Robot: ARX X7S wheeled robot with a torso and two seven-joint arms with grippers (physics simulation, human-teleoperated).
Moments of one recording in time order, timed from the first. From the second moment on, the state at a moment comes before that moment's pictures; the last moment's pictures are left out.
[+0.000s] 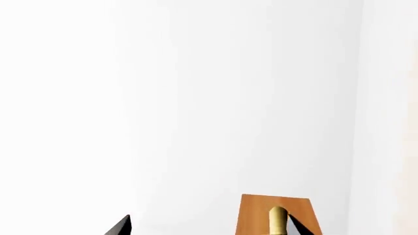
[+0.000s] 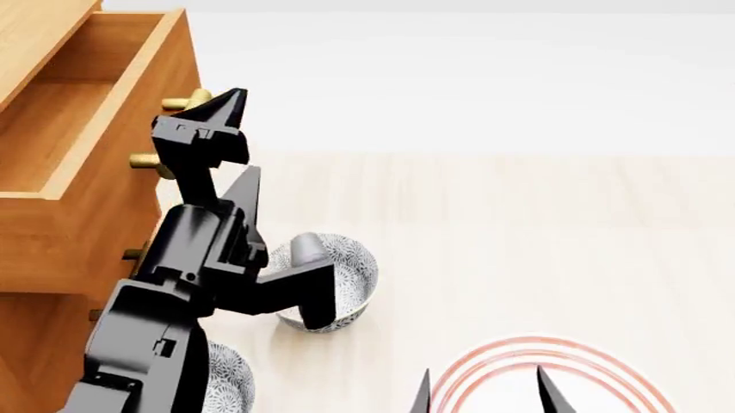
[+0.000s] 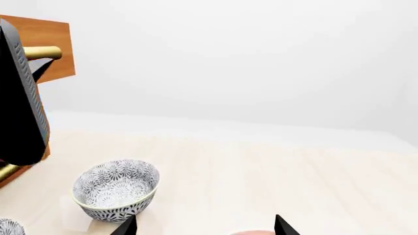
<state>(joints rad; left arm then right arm) -0.95 -0.22 1.10 -0.18 0.93 -0.79 0.08 -0.02 0.33 -0.26 -0.56 0.28 0.43 0.37</state>
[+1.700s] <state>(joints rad) -2.01 0.00 0.84 -1.16 -0.41 -1.09 0.28 -0.04 0.37 -0.25 -0.59 0.31 0.41 0.40</state>
